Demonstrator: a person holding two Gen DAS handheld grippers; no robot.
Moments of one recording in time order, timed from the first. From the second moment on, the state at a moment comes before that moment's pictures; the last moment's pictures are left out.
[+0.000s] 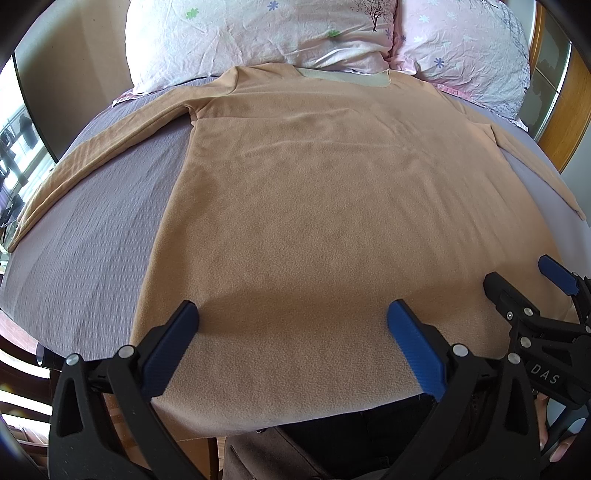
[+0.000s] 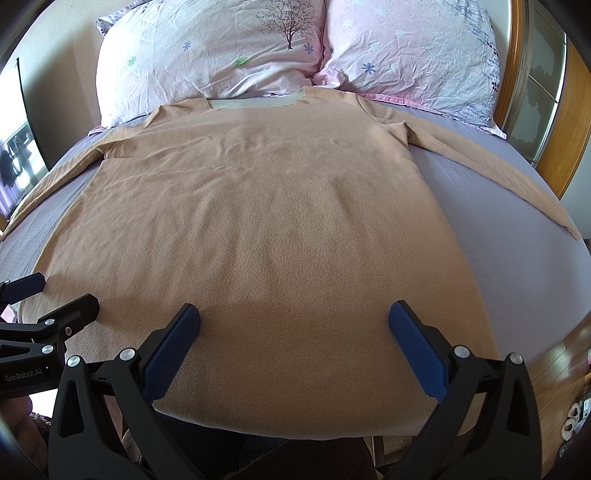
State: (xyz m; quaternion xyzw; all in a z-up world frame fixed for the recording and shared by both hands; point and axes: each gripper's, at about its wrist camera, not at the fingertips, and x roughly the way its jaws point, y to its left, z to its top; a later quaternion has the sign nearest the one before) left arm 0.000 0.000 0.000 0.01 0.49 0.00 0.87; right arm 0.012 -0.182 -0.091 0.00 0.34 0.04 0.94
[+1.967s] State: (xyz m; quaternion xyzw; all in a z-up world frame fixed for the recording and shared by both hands) left arm 0.041 0.277 0.029 -0.29 0.30 0.12 0.90; right arm 0.163 -0.335 0.079 0.18 0.16 0.08 0.97
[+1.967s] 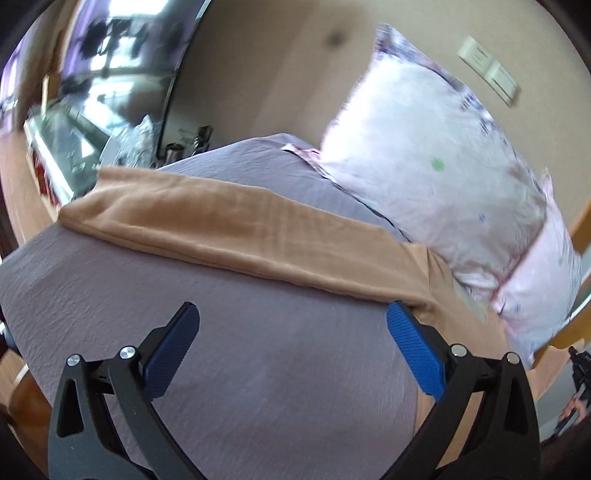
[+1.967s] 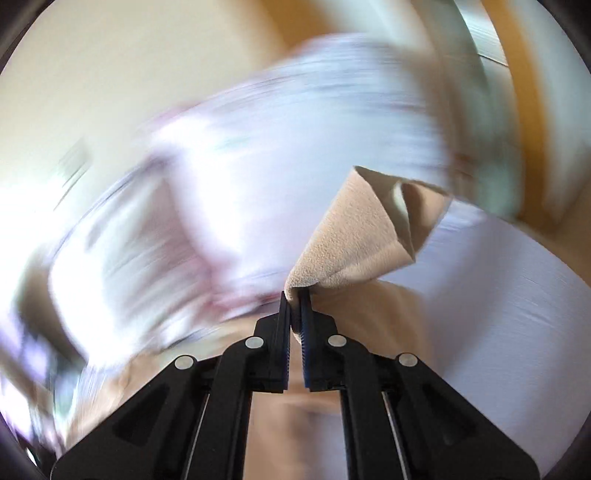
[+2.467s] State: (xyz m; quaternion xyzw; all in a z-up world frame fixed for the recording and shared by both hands) left arm 0.043 0.358 0.007 -0.44 0.29 0.20 0.83; right arm 0.188 -0.074 0.024 0.02 0.33 0.32 0.89
